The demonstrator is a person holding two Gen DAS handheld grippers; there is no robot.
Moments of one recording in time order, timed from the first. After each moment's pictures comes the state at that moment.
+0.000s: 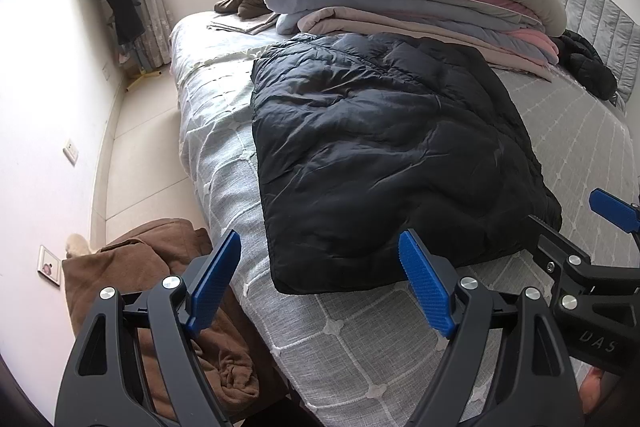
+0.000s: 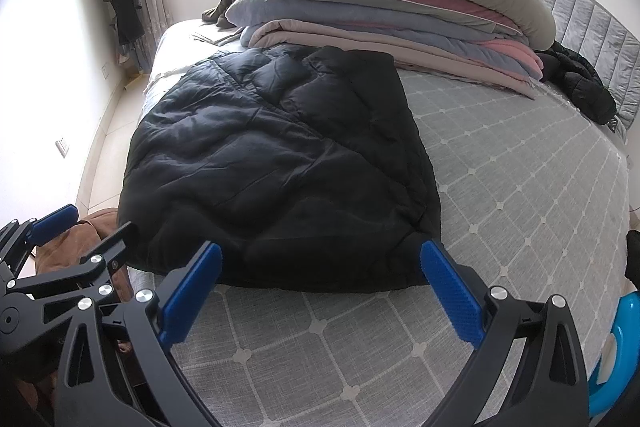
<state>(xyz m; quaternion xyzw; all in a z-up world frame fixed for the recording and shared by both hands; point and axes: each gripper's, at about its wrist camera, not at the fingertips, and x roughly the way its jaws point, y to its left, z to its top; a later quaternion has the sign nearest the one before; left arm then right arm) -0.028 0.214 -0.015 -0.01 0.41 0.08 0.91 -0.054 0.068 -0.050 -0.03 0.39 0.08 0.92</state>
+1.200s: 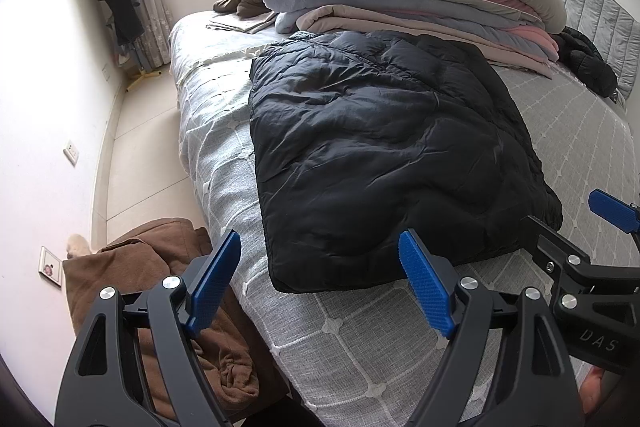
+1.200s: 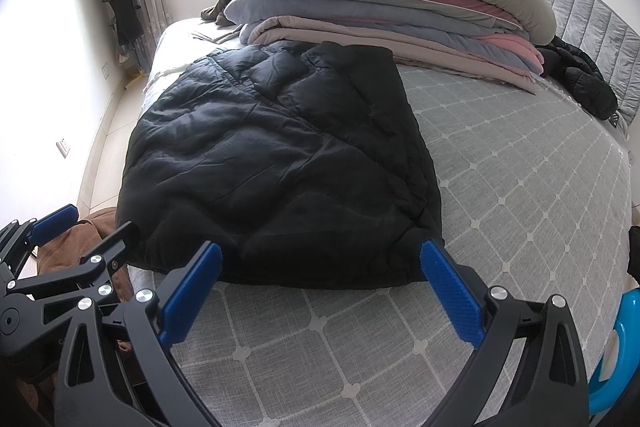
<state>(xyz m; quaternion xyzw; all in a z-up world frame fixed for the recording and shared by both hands) -0.027 0.213 -0.015 -0.01 0.41 0.08 0.91 -0.055 0.064 -0.052 -0.02 0.40 0.08 0.91</state>
